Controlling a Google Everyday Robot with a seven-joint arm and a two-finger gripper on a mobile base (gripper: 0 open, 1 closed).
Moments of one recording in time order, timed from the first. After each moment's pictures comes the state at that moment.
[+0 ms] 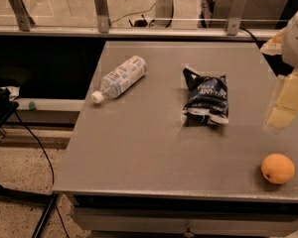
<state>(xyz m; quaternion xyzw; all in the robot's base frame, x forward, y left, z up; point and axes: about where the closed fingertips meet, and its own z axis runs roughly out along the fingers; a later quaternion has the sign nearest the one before) 0.438 -0.217 0.976 -0.60 0.78 -0.03 0.16</state>
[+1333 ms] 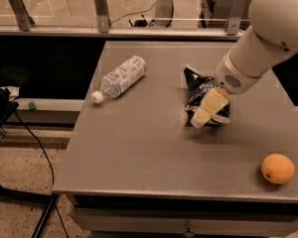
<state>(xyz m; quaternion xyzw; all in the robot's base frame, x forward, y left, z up) 0.538 -0.163 0.856 -0.47 0.86 0.04 0.18</state>
